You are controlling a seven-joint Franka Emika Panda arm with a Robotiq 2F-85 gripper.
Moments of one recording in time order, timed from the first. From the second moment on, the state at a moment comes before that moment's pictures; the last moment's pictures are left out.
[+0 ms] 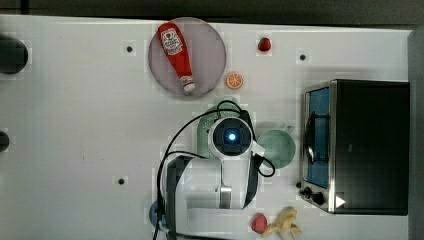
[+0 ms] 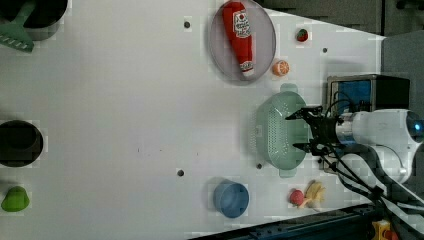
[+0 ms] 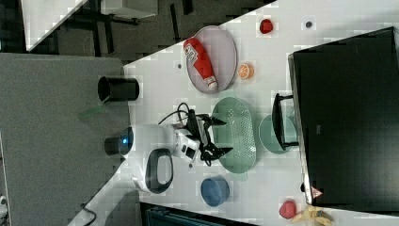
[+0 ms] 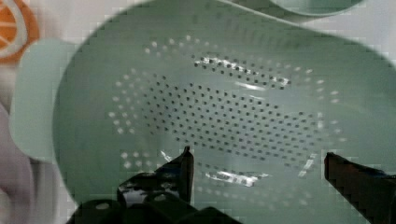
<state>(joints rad) -0.02 0.14 -0.02 -2.46 -0.02 0.95 0.51</state>
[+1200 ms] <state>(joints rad) 0.08 0.38 0.03 -2.45 -0.02 1.18 0.77</state>
